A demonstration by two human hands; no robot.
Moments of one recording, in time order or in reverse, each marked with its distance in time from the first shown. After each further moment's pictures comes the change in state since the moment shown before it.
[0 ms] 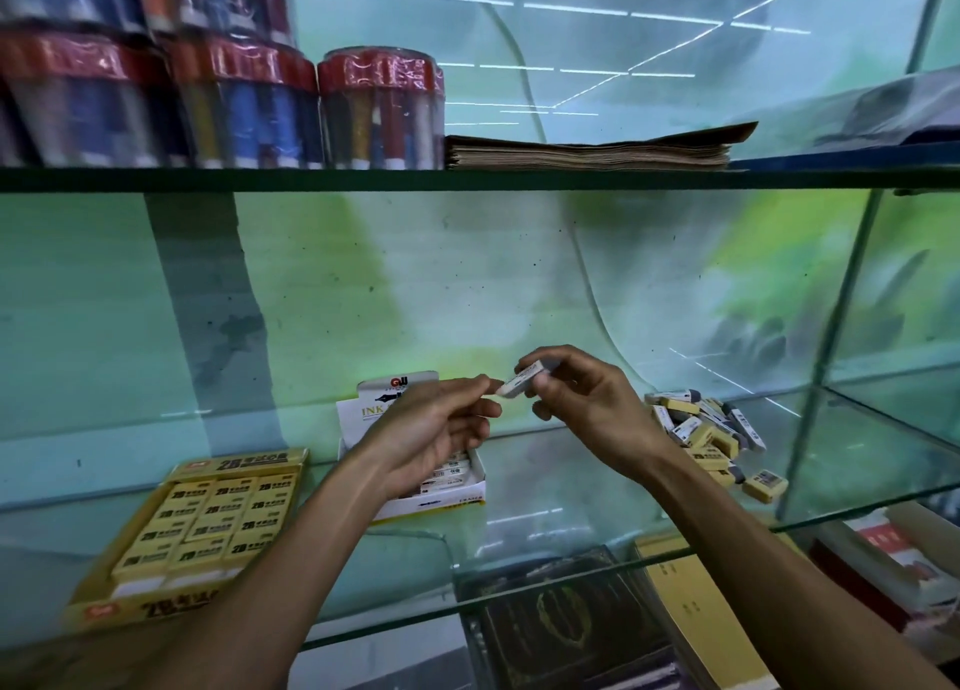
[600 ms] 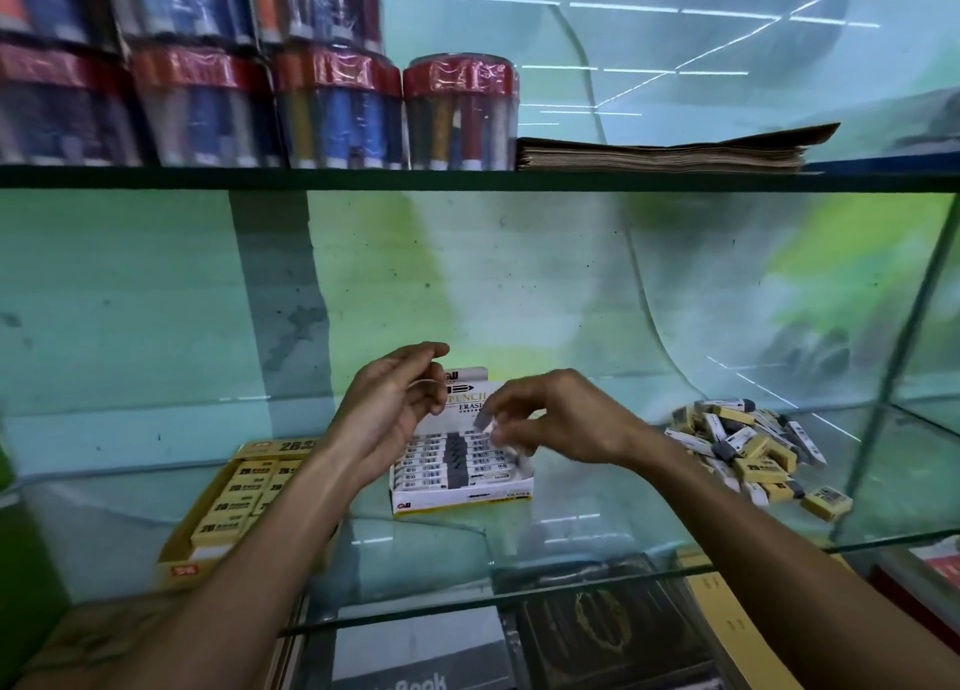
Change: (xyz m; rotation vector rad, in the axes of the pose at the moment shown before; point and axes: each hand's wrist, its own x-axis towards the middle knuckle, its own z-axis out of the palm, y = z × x) left_hand -0.029 0.022 -0.058 -0.123 0.228 0.263; right_hand 0.027 -0.013 0.054 -0.545 -0.438 -0.053
